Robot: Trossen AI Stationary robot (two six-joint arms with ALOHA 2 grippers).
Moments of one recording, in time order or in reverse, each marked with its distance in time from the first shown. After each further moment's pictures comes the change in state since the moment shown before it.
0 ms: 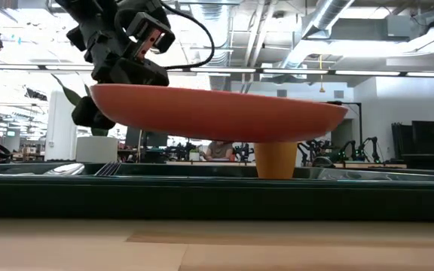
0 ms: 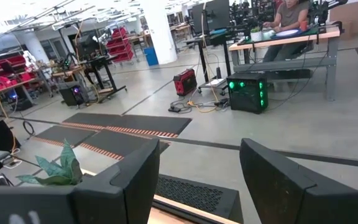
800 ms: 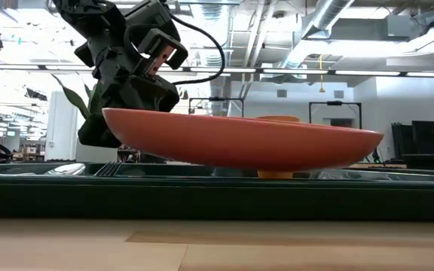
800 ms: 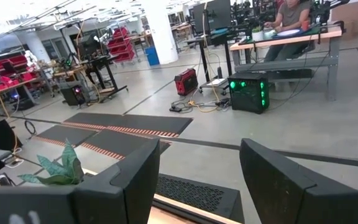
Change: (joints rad) left arm -0.030 0.134 -0.004 0.162 0.022 -0.051; right arm 0.000 0.000 0.000 0.000 -0.001 0.000
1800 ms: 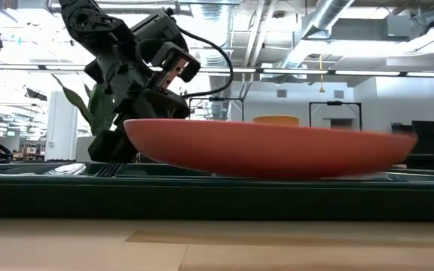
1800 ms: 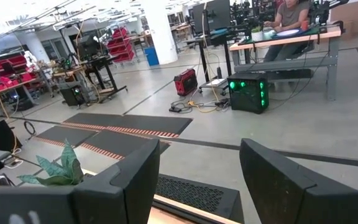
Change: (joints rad) left arm 0.010 0.110 0.000 0.161 0.046 -0.043; right arm 0.000 0.000 0.000 0.001 0.000 0.000
